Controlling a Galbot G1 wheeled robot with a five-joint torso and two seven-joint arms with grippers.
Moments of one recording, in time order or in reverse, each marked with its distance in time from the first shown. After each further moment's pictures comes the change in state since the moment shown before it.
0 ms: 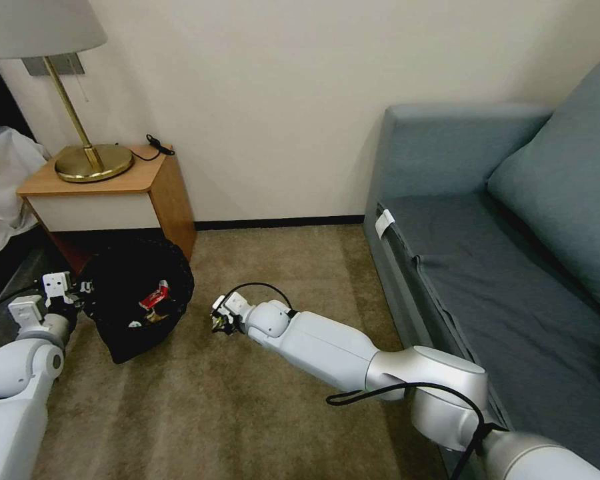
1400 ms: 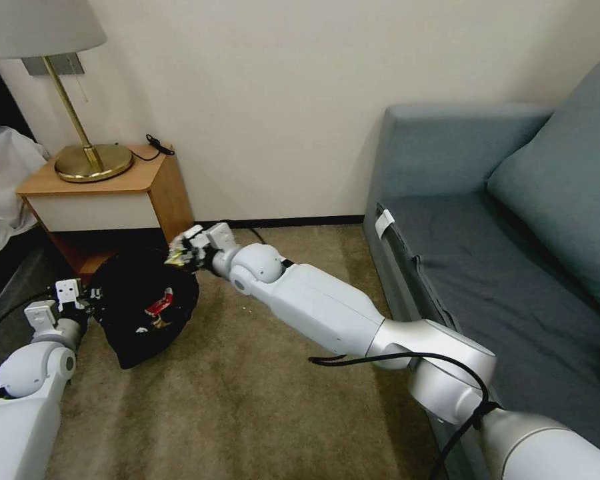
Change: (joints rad) left arm -0.033 -0.038 0.042 0.054 0.022 -0.010 0.001; right arm 0.088 0.000 0.151 0.381 0.317 -0.028 0.047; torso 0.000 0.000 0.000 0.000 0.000
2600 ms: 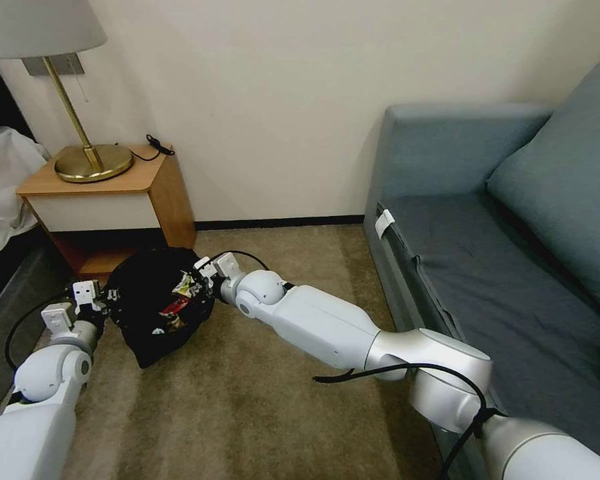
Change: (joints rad) left arm 0.030 -0.057 0.016 -0.073 0.001 0.019 -0.006; right arm -0.024 0.000 -0.081 -0.186 -0.027 0.065 -0.012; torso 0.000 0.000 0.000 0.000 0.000
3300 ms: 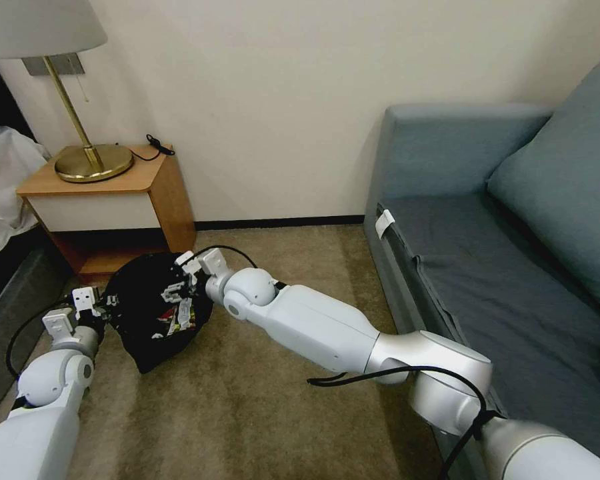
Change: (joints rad) left arm 0.004 -0.025 -0.019 0.012 -0.031 0.017 -0.033; right arm -0.003 0.000 0.069 0.097 -0.019 -0.008 0.033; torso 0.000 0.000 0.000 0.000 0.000
